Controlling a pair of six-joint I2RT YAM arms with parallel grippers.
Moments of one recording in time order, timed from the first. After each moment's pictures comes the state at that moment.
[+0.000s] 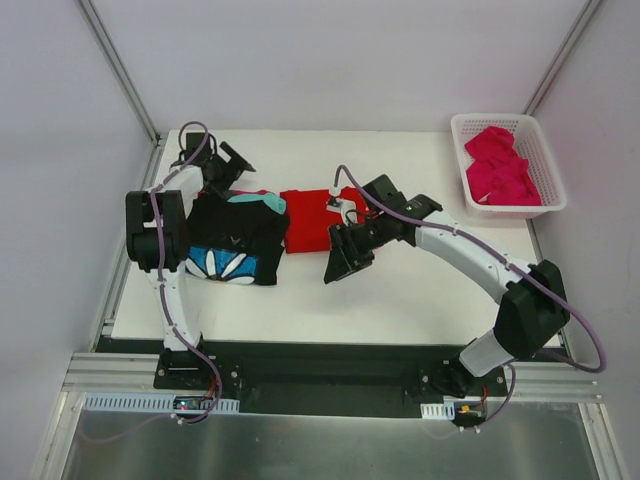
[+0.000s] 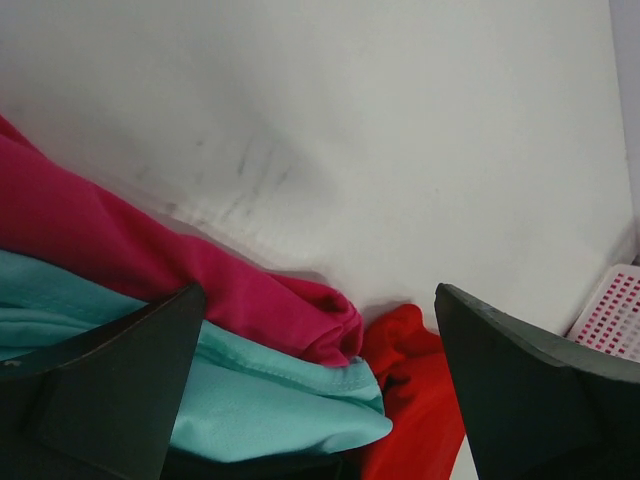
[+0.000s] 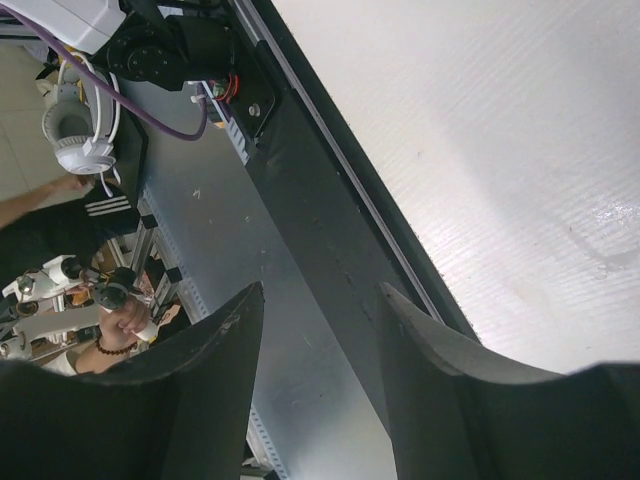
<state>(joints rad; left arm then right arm) 0.06 2.12 1.55 -0.29 0.32 -0.87 0.69 1.56 1.28 -0.79 -0.79 0.27</state>
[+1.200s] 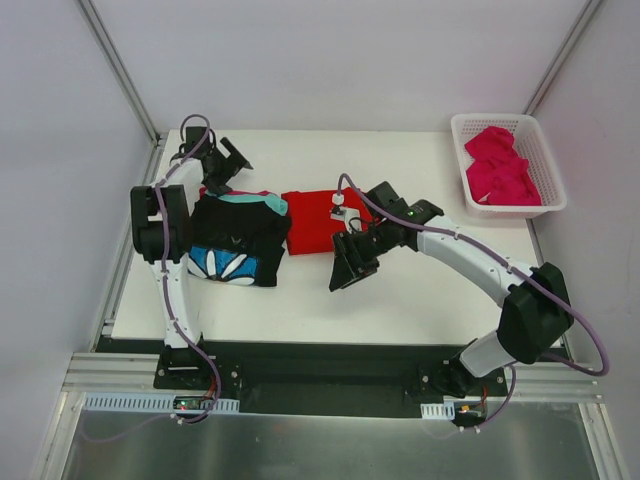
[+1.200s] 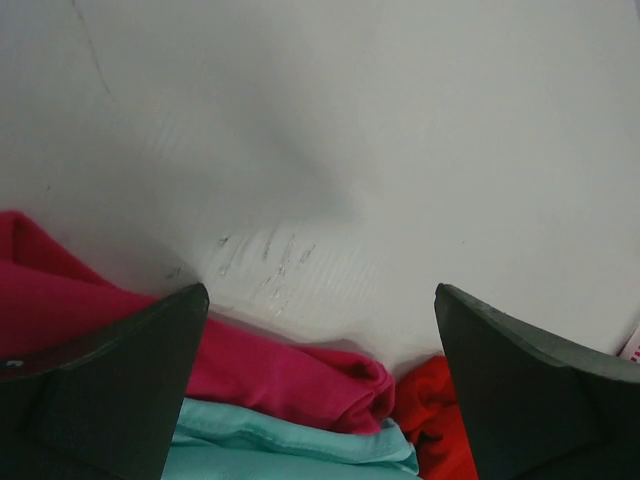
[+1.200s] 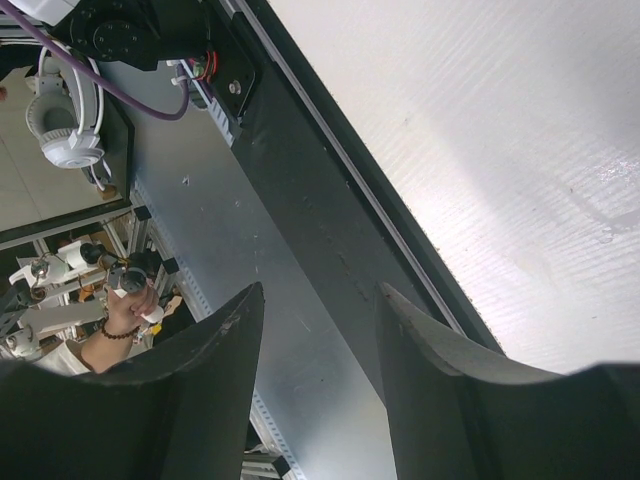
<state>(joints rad) 0.05 2.24 1.74 -0.36 0.26 -0.74 0.69 1.52 1.22 -0.82 -0.76 0.27</state>
